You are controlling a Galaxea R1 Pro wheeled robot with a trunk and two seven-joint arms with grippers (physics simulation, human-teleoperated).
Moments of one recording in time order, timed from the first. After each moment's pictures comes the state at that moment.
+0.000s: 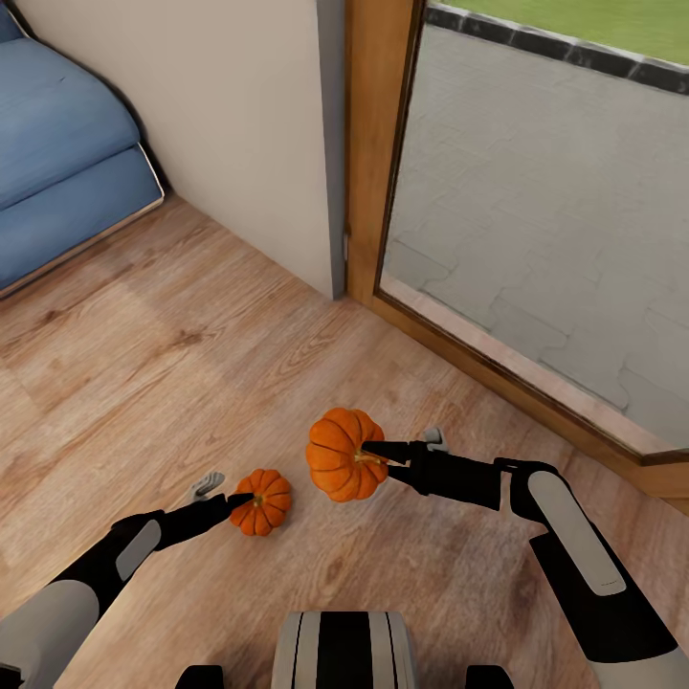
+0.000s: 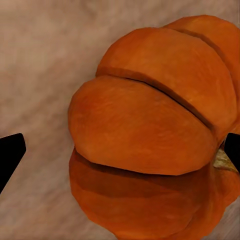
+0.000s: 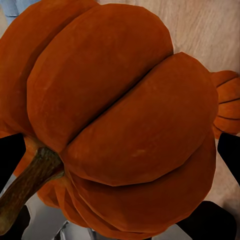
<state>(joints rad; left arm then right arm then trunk) -0.73 0.26 -0.23 -0.44 0.72 0.42 -0.53 -0.50 -0.18 0.19 -1.59 -1.52 1.05 -0.09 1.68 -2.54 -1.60</state>
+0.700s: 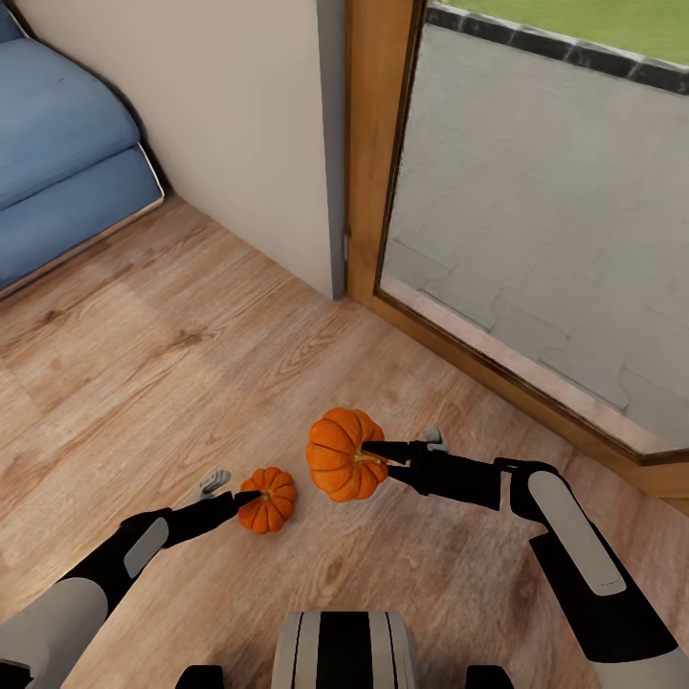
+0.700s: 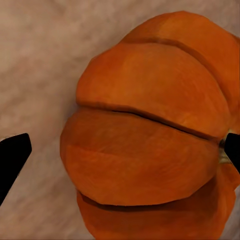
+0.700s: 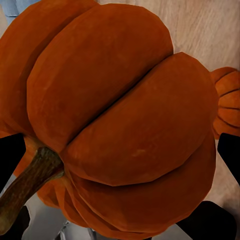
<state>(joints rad) -0.73 0.24 -0.22 -0.45 0.72 0.41 -0.53 -0.50 -0.18 0.19 -1.59 -1.52 1.05 -0.09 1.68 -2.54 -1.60</state>
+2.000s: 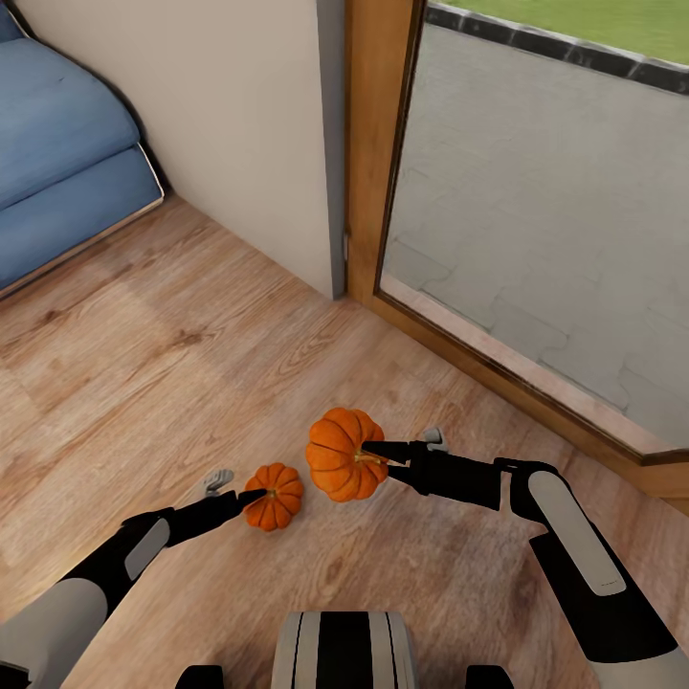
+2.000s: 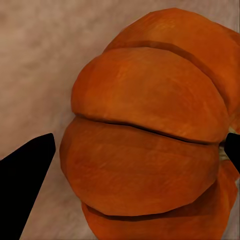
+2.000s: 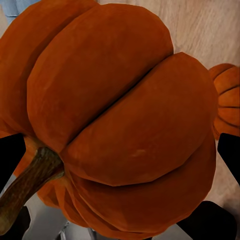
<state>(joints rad) -0.73 0.25 -0.25 -0.46 0.70 0.37 -0.64 -0.50 -0.18 0.19 -1.59 -1.52 1.05 -0.09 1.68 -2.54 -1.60</state>
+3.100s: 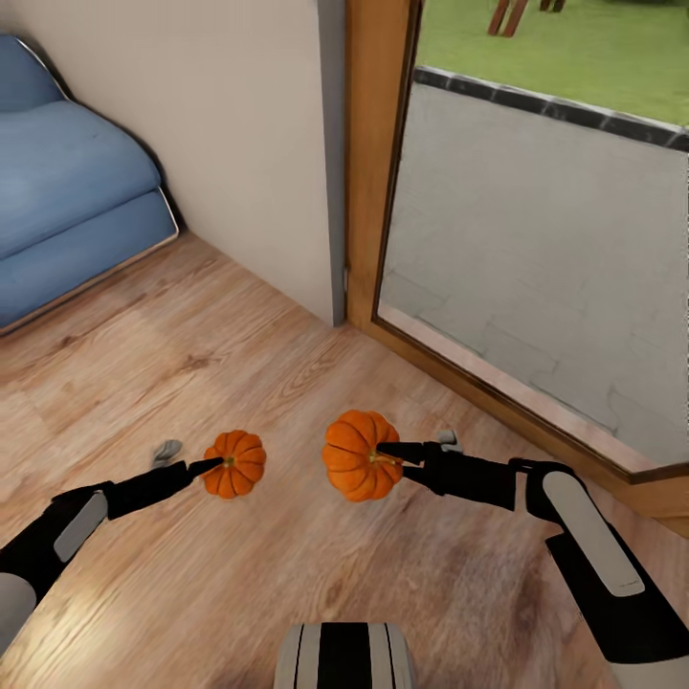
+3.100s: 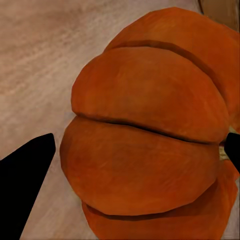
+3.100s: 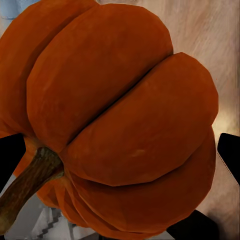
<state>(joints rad) -0.72 0.44 -0.18 -0.65 0.74 0.49 -0.78 -0.49 -0.23 0.17 -1.58 -1.51 1.05 -0.10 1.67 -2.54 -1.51</state>
